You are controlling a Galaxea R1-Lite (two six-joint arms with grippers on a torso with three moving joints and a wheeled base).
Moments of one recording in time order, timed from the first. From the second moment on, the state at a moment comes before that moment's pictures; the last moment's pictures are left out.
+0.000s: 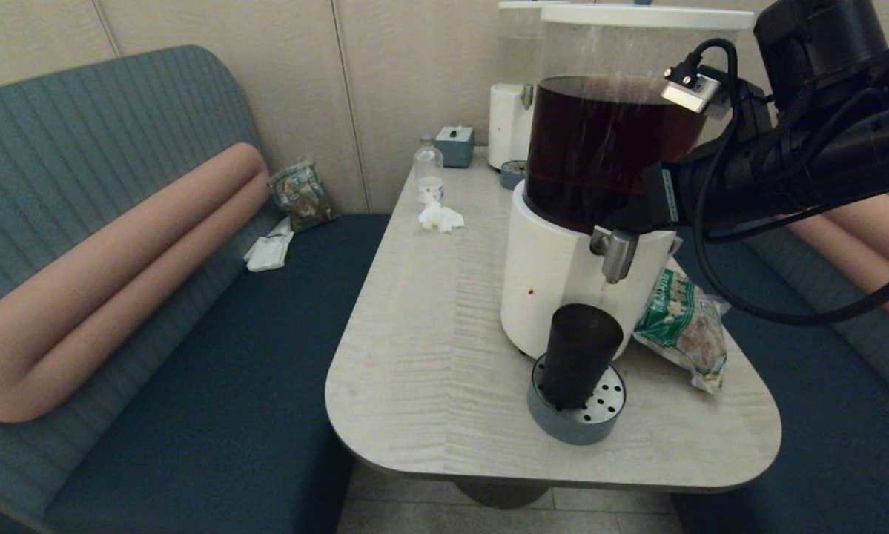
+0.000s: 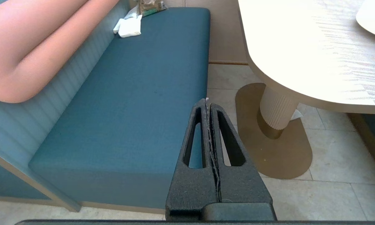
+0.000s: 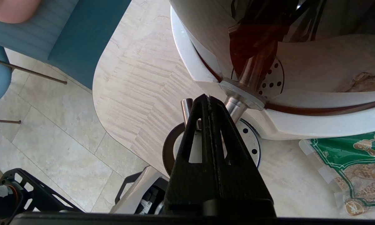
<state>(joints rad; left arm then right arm) 0.02 0.00 0.00 0.00 0.00 -0.01 0.41 1.80 -1.82 0.63 0.20 0.16</state>
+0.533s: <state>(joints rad) 0.02 0.00 0.00 0.00 0.00 -0.01 0.37 1.79 -1.82 0.59 0.18 0.16</state>
